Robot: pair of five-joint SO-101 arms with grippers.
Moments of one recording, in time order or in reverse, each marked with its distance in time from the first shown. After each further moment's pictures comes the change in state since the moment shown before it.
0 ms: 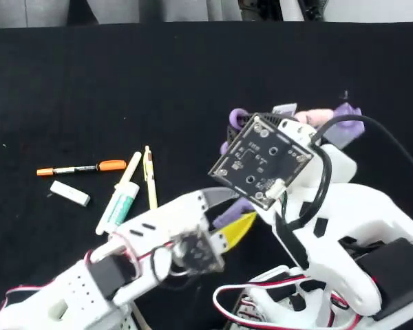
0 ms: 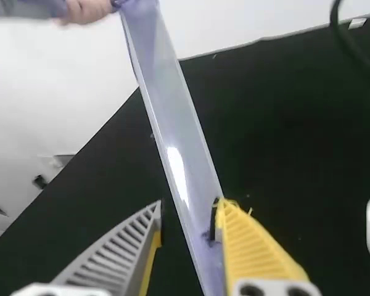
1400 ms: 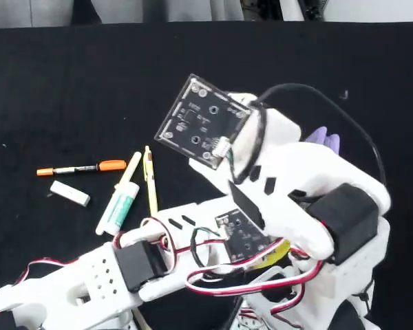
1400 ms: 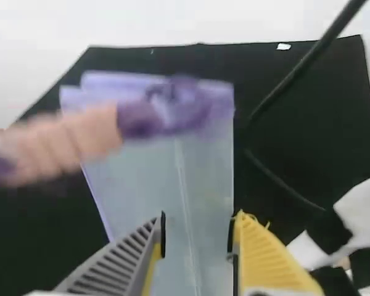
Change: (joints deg) left arm 9.7 17.4 -22.8 15.7 12.3; right arm -9.1 10.2 -2.5 -7.0 -3.4
